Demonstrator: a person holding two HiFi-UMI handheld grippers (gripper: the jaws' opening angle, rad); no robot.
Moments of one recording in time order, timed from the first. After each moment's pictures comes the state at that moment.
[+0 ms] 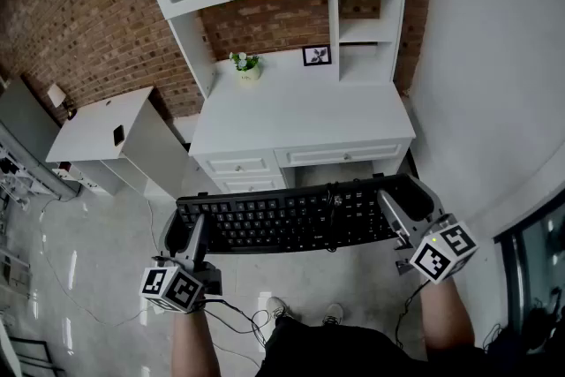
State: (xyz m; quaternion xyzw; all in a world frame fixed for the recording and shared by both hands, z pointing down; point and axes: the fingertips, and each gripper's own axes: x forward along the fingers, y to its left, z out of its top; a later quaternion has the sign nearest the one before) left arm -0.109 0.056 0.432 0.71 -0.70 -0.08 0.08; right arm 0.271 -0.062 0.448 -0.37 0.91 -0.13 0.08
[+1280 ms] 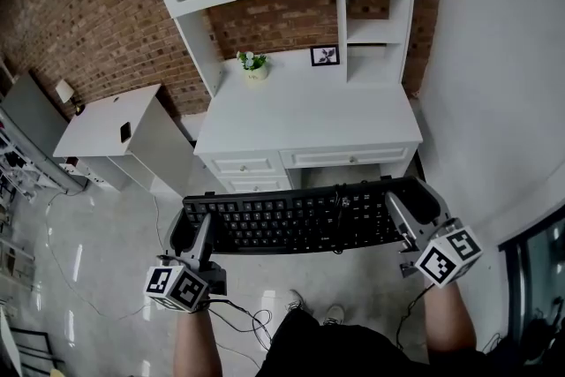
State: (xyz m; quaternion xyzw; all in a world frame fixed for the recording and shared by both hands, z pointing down) left arm -0.093 0.047 0.432 0.71 -0.70 -0.08 0.08; right arm 0.286 -0.076 0.452 -0.37 0.91 -0.14 0.09
